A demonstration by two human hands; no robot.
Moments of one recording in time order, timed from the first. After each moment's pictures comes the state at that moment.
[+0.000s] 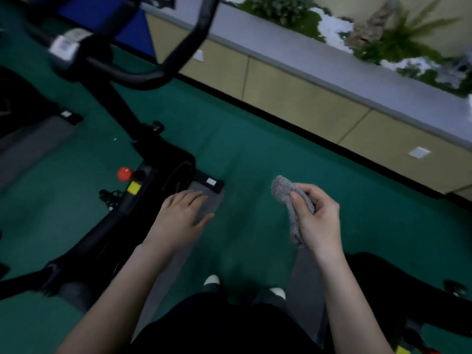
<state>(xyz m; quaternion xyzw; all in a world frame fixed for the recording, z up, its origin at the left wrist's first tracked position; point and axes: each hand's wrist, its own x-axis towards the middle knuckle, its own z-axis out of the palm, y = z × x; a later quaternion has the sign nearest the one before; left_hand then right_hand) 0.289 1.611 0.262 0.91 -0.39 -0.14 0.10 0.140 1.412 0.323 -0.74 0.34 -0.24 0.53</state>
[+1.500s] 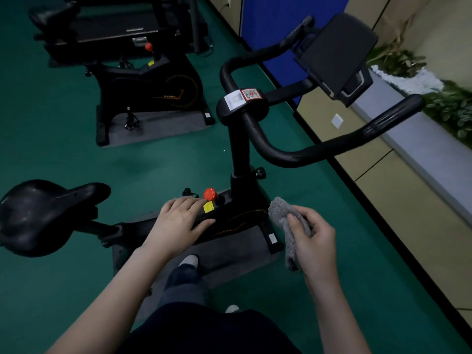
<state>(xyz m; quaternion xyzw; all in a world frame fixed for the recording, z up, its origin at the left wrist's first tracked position) 0.387 1.680 0.275 0.99 -0.06 -0.05 0.11 0.375 1.424 0.313 -0.78 0.08 -0.05 0.61</state>
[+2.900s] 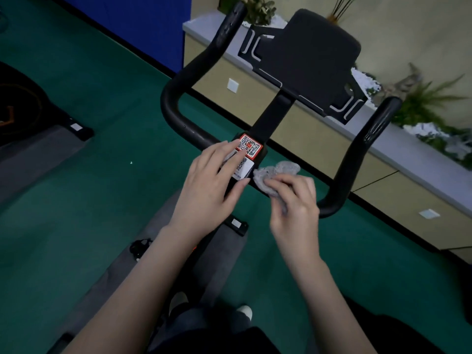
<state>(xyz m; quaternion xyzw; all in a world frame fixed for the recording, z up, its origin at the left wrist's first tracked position) 0.670 1.711 0.317 0.82 -0.42 0.09 0.37 0.556 1.588 0.337 -0.92 0.16 -0.32 0.14</state>
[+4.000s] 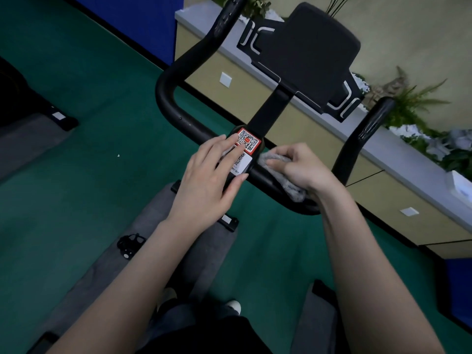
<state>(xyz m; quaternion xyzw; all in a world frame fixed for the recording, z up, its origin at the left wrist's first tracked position) 0.669 1.708 0.309 0.81 -0.41 0.09 0.41 0.613 1.535 0.392 -0.87 0.30 0.07 0.39</state>
